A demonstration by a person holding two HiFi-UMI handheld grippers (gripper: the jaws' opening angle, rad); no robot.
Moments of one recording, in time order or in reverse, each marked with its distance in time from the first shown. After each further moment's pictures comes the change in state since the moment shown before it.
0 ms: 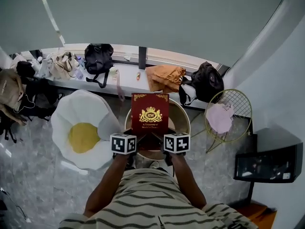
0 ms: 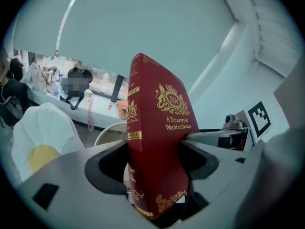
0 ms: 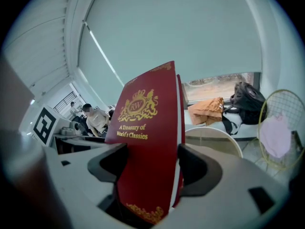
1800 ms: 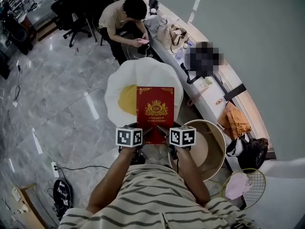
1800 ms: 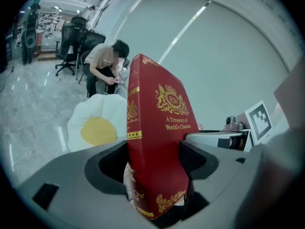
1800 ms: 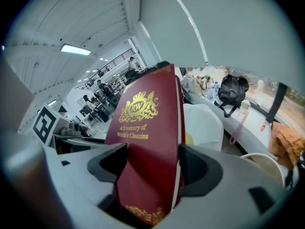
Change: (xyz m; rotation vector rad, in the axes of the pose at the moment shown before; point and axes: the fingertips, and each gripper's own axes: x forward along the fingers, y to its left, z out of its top) left arm -0.247 0.210 -0.127 -0.613 -0.428 0.475; right arm 0.157 0.314 -0.086 -0.576 0.395 0.504
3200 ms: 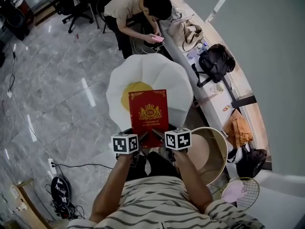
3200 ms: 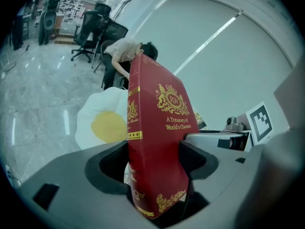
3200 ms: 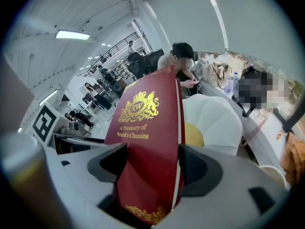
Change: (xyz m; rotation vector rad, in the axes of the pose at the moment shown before) left arm 0.013 0.134 0.028 -0.195 0.018 0.046; right arm 0.137 0.035 0.027 -0.061 0.177 0.033
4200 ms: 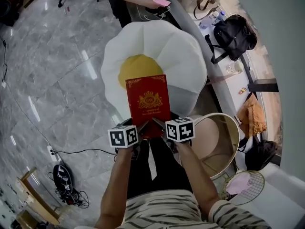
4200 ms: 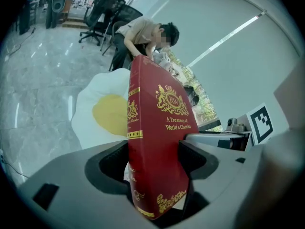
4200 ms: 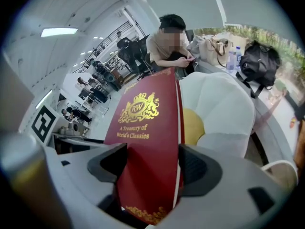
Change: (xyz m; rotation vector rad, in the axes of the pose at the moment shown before) left arm 0.120 0.090 -0.036 -0.115 0.085 0.035; right arm 0.127 -0.079 -0.046 0.054 0.122 0.016
